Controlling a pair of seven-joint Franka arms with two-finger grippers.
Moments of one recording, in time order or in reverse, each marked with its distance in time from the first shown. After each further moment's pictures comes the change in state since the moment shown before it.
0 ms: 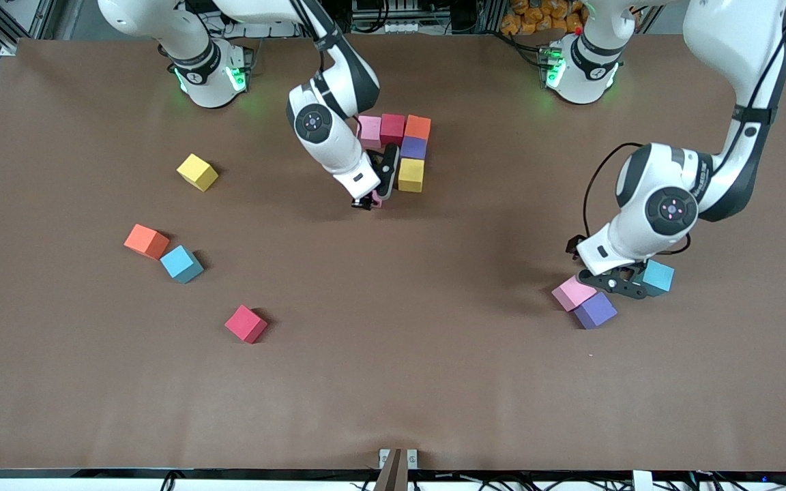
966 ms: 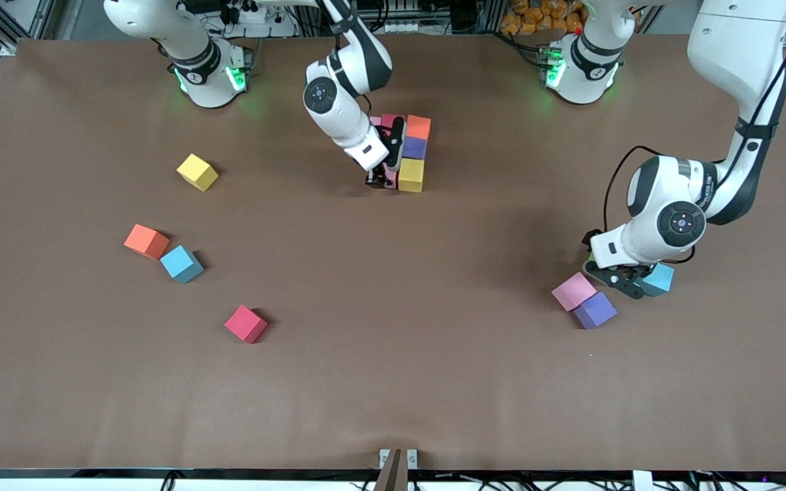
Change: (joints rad) left arm 0.001 0.017 0.081 -0.093 0.000 0.088 0.266; right arm 0.158 0.002 -0.005 -0.090 0.288 0.176 -0.177
